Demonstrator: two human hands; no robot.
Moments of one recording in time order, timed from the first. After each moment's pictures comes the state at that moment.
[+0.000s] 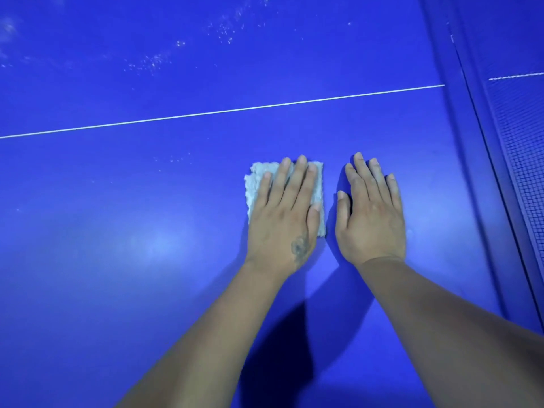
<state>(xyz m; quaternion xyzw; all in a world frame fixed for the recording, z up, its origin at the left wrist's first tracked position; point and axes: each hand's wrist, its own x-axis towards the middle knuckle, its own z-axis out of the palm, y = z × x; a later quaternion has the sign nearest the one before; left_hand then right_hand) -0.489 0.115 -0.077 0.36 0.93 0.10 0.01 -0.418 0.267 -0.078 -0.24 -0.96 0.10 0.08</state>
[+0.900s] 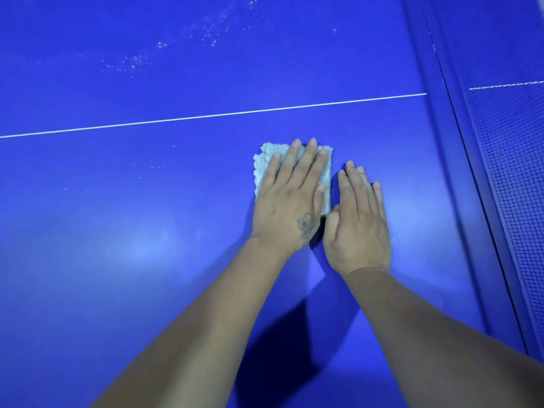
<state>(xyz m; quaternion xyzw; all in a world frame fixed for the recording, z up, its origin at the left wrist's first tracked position) -0.519 0.163 -0.079 0.39 0.91 0.11 0.01 -0.419 0.268 -0.084 -0.24 -0.96 0.12 0.10</state>
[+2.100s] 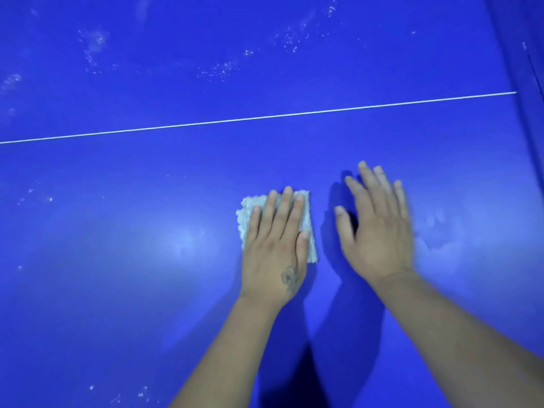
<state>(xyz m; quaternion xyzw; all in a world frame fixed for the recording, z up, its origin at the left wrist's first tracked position) -0.482 -0.012 -0.070 0.28 0.95 0.11 0.04 -0.443 0.180 -0.058 -0.17 -0.97 0.15 0.11</state>
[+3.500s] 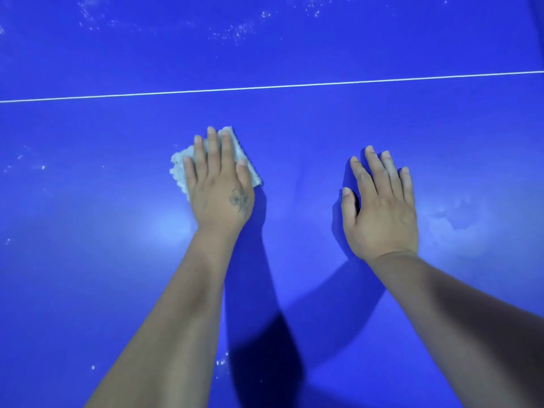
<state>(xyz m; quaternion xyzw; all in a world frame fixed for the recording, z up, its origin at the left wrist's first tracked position) -0.580 -0.081 -0.084 0.10 0.99 0.11 0.00 -0.447 0.149 -0.074 -0.19 -0.98 0.08 0.05</state>
